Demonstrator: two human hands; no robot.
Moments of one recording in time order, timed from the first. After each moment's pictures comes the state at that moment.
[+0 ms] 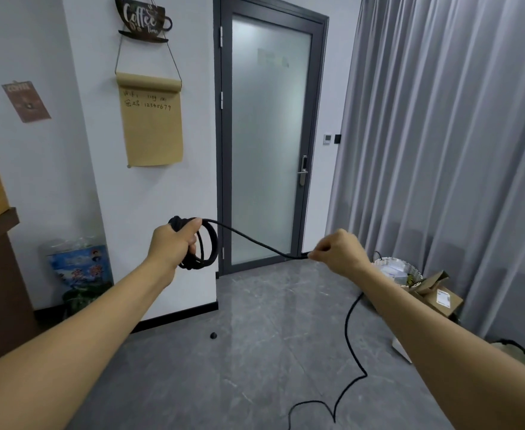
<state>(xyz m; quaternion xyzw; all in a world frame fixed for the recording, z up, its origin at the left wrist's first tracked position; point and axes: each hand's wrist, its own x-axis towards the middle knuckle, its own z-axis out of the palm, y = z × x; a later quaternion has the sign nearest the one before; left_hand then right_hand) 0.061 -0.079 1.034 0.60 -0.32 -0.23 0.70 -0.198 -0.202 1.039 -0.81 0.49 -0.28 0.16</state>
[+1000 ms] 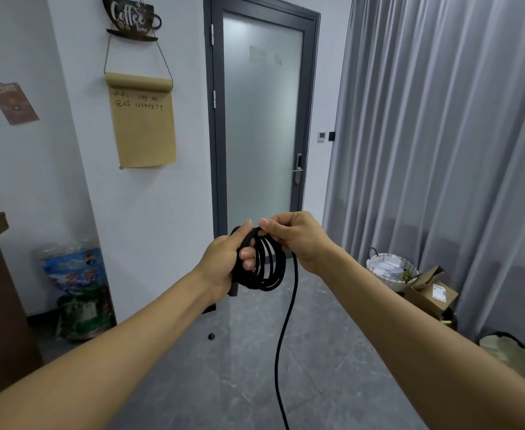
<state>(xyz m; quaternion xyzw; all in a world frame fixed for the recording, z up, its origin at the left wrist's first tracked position) -0.031 -0.082 1.043 0.47 -0.41 -0.46 0.64 -0.155 -0.152 1.073 -0.72 0.25 -0.37 0.52</state>
